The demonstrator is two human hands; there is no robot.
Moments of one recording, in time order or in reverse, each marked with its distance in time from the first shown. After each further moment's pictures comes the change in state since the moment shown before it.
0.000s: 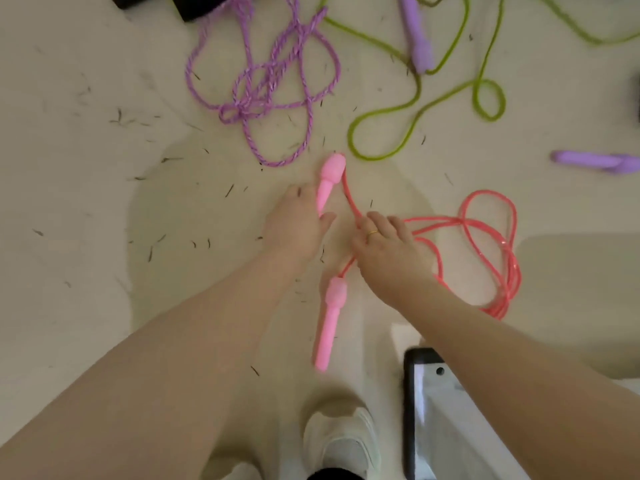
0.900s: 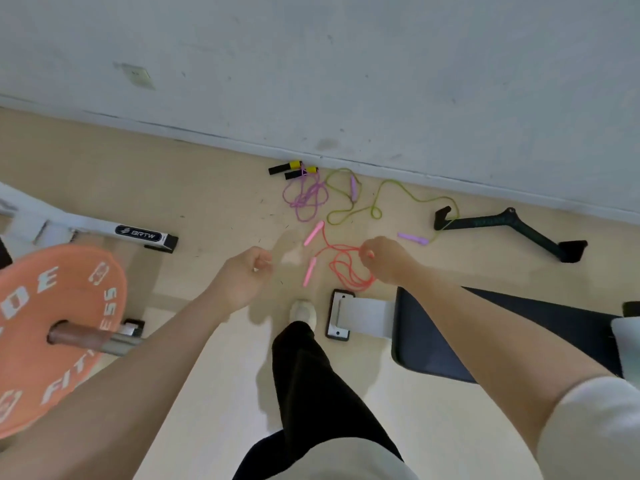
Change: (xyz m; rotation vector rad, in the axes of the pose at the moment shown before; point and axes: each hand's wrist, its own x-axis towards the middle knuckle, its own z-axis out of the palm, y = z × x) left_hand -0.612 0.246 -0.362 -0.481 0.130 -0.244; right_hand -0.520 0.040 -0.446 0.470 -0.109 0.031
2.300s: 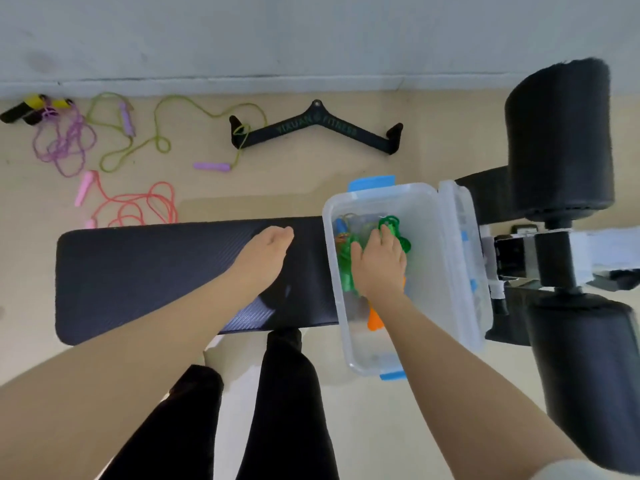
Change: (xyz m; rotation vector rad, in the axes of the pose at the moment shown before) left_hand -0.032 0.378 0.657 -0.001 -0.324 -0.083; right_hand -0.173 0.679 0.048 0.289 0.257 0.525
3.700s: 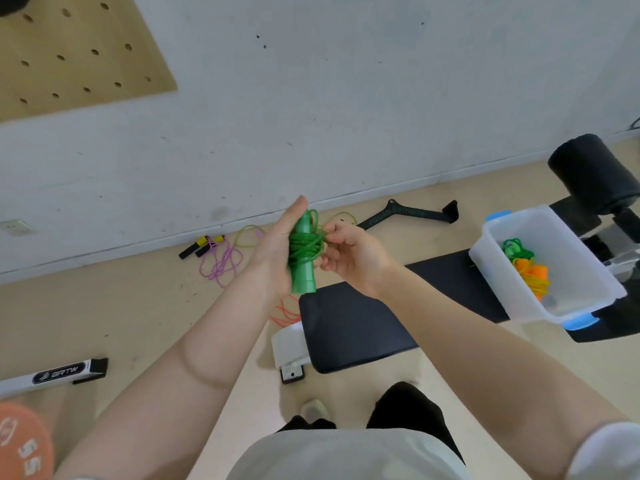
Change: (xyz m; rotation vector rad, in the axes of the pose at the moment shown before) left_hand -0.244 -0.082 -0.419 -0.847 -0.183 0.212; right_hand -0.299 -0.454 -0.020 1.626 -0.470 -0.444
